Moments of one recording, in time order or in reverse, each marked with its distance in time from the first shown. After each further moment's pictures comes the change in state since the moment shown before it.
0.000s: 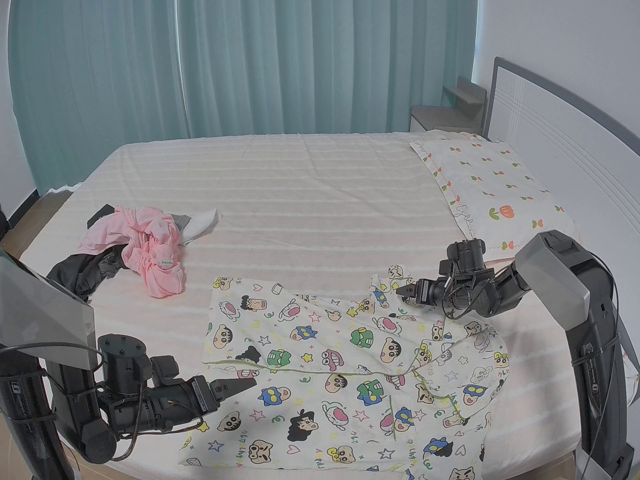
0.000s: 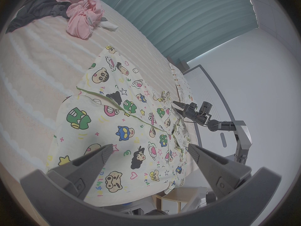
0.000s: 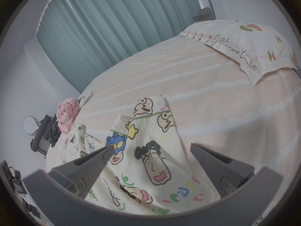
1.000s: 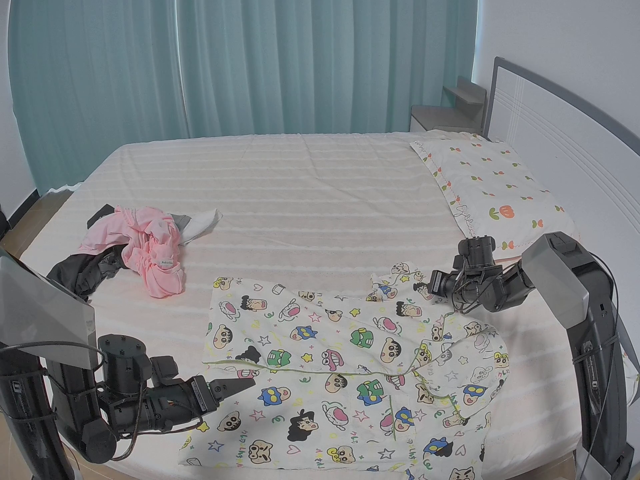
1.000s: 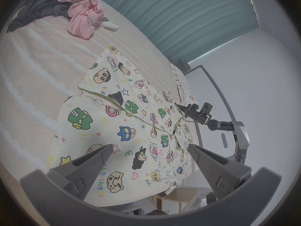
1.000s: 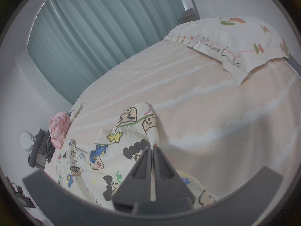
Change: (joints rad) left arm 0.007 0.006 0.000 0.000 0.004 0.001; right arm -0.060 0.028 -0.071 0.001 -0.055 0.089
